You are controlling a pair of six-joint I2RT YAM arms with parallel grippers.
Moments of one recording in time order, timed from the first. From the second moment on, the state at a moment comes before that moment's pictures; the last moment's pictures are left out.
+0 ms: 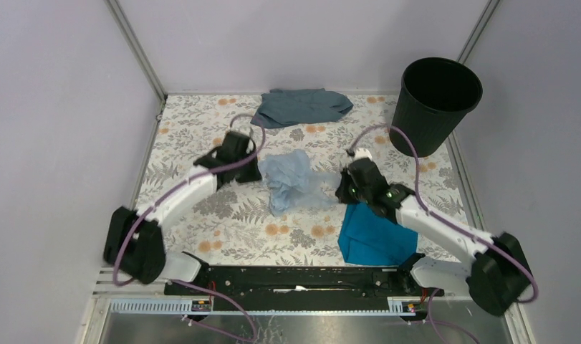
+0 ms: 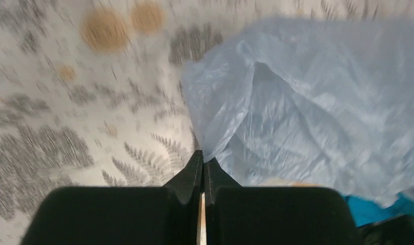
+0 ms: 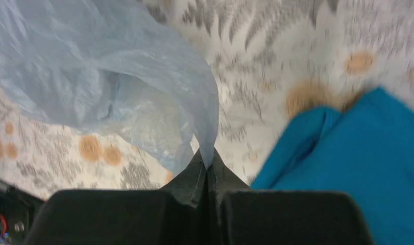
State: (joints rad) left arm -0.53 1.29 0.87 -0.41 -0.03 -0.54; right arm 0.67 1.07 0.63 -0.30 0.08 0.57
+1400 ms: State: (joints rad) left arm -0.24 0.84 1.44 -0.15 0.21 -0.51; right arm 0.62 1.08 1.47 -0.04 -0.01 0.24
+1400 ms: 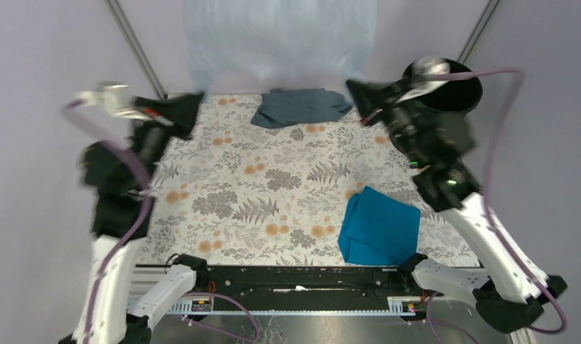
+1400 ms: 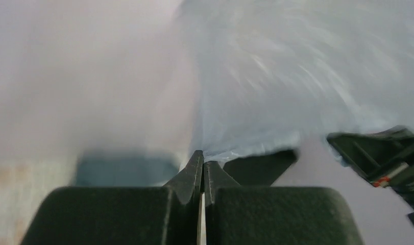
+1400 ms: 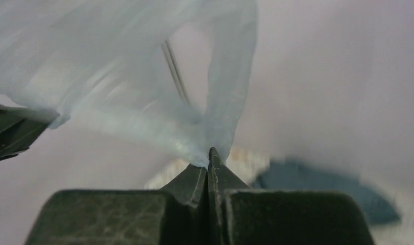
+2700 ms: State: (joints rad) left arm -0.24 0.73 0.81 -0.47 0.31 -0.50; right arm 0.63 1.33 1.15 -0.50 -0.11 0.35
